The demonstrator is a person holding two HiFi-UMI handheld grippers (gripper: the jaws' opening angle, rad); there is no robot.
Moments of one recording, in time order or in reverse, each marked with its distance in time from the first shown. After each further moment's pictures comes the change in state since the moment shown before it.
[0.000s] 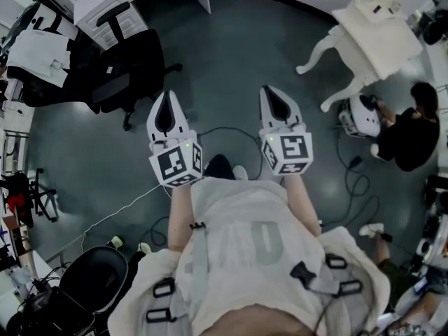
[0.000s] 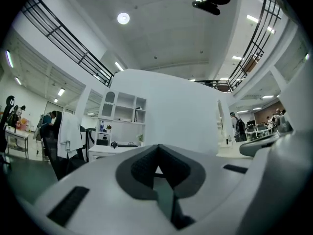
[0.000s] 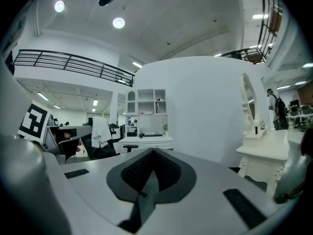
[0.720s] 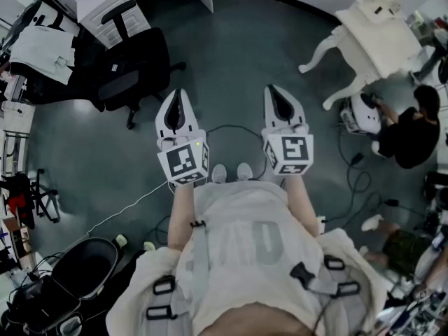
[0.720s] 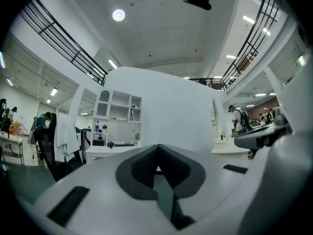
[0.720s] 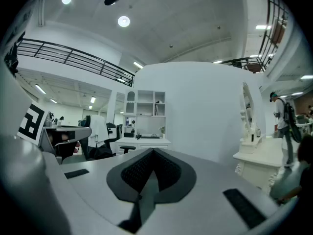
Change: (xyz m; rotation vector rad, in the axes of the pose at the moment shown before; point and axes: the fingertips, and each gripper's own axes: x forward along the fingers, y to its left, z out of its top) left arm -0.011 0.019 0.001 0.044 0.022 -0.065; right arm -0.003 0.037 0.016 -0.071 -0.020 -0.050
